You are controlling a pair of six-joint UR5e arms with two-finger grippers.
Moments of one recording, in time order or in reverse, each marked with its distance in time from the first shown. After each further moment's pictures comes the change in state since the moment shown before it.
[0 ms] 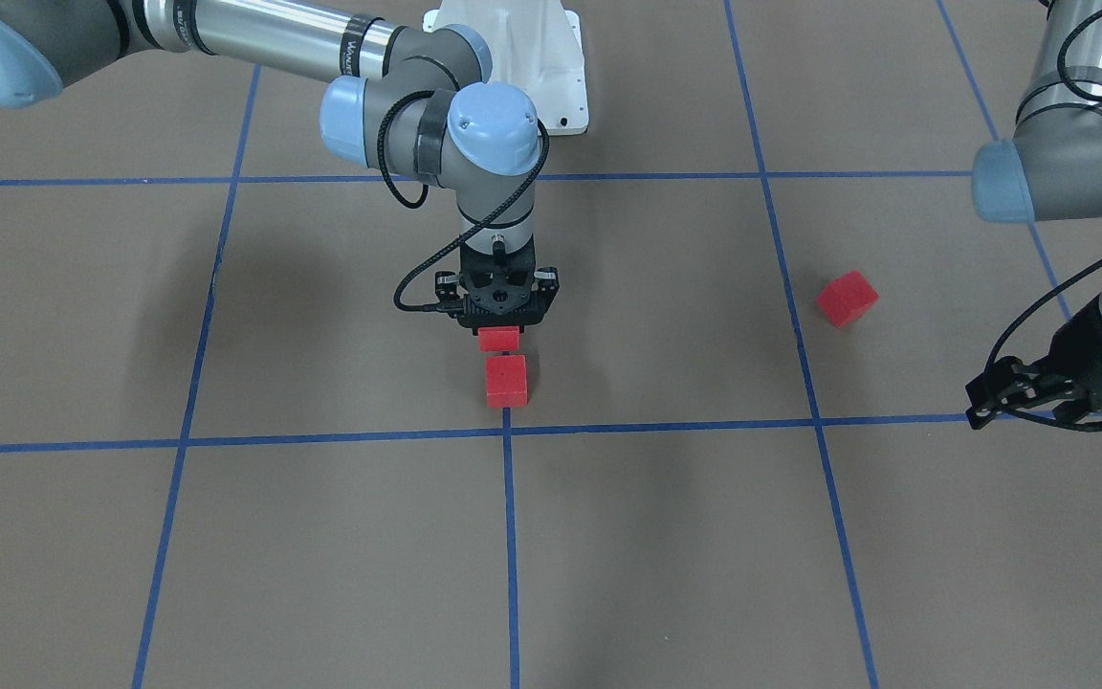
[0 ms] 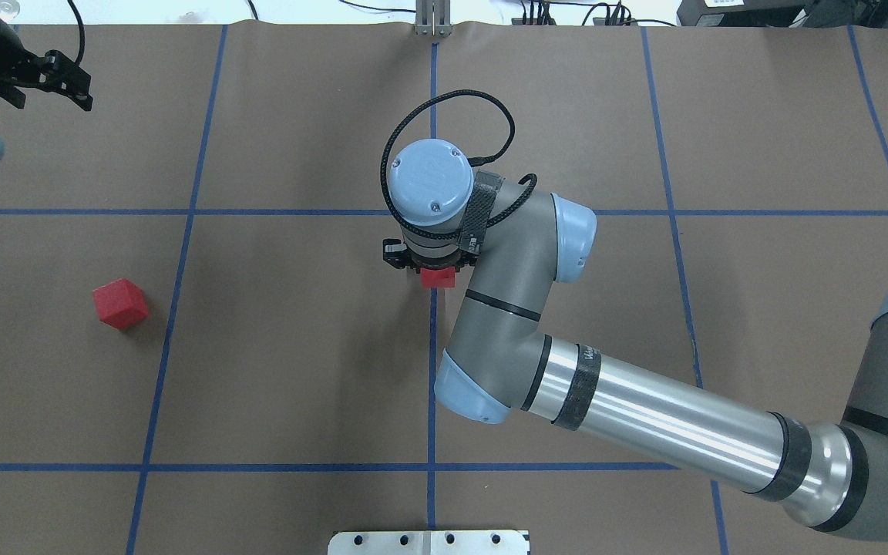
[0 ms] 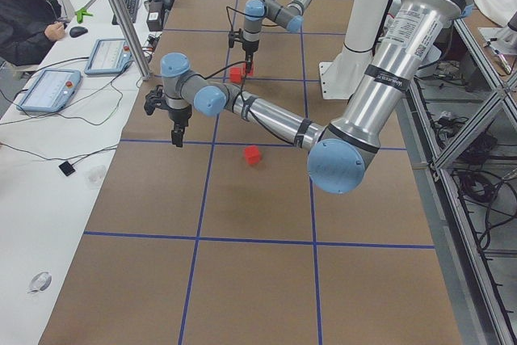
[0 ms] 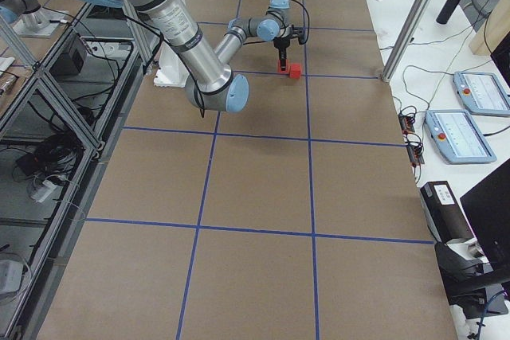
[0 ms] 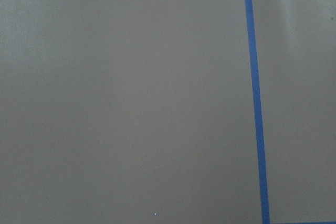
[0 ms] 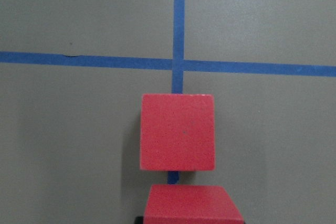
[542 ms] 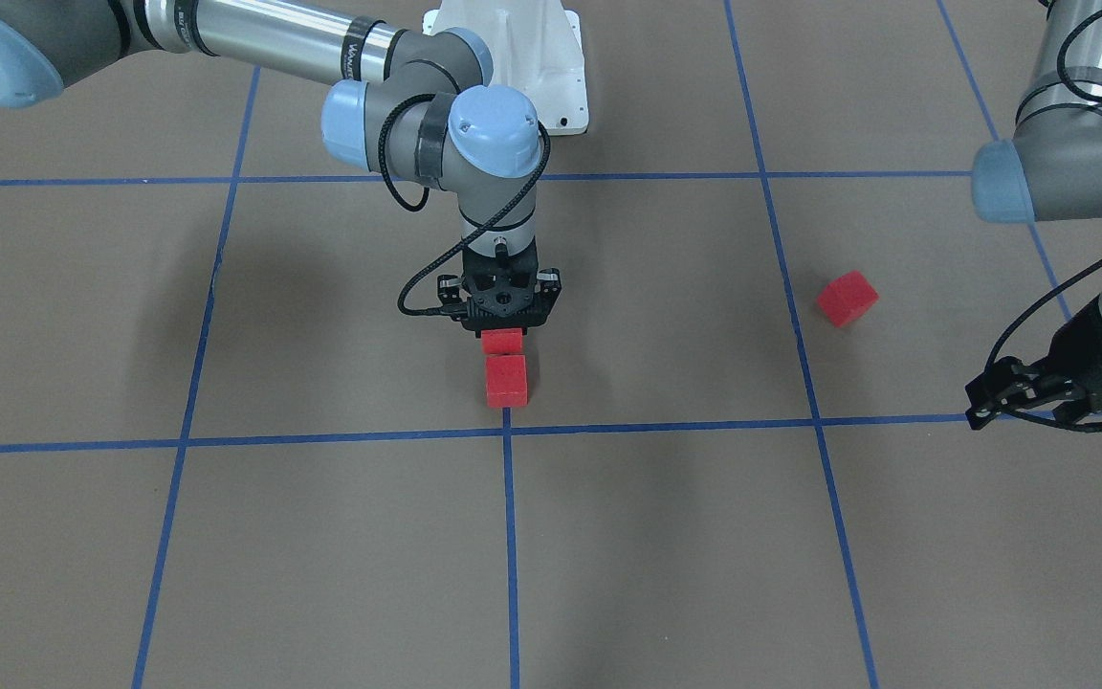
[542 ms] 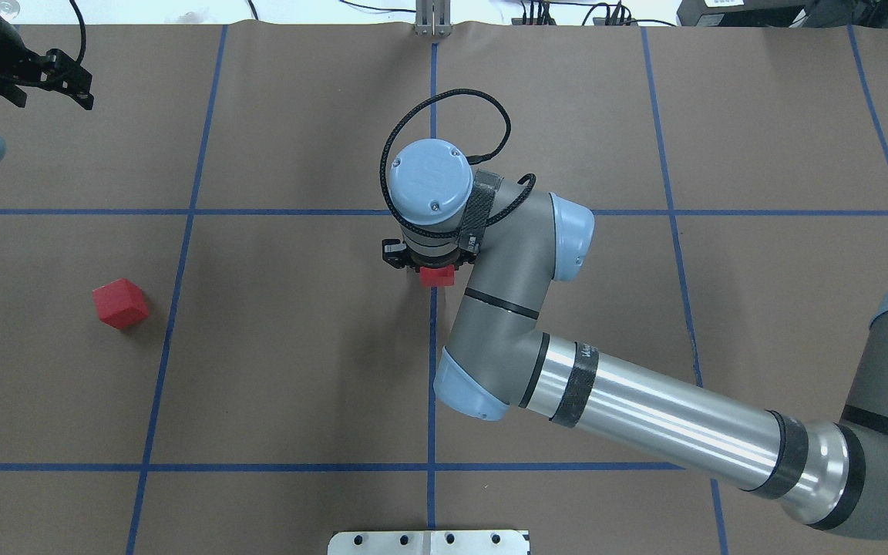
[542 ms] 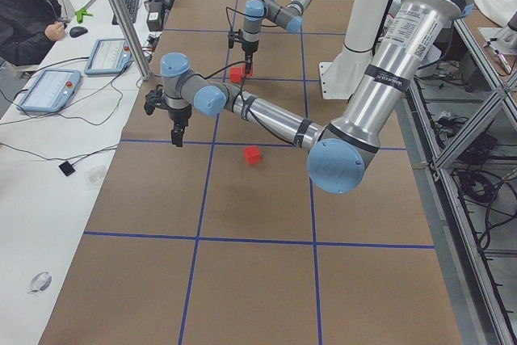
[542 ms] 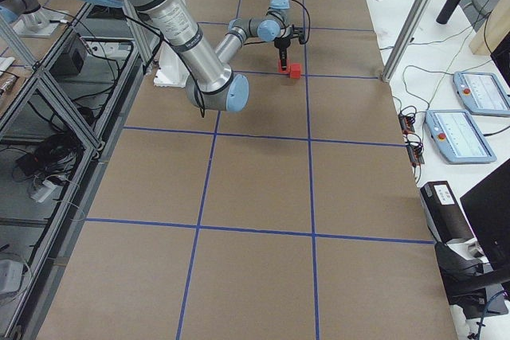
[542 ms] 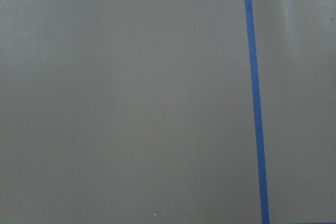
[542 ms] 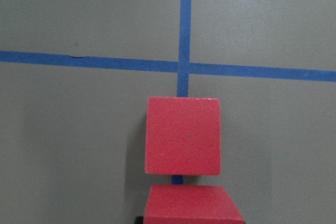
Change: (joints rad) left arm 0.000 -0.002 0.001 0.000 0.000 0.000; right arm 0.000 0.003 -0.012 0.023 0.000 -0.010
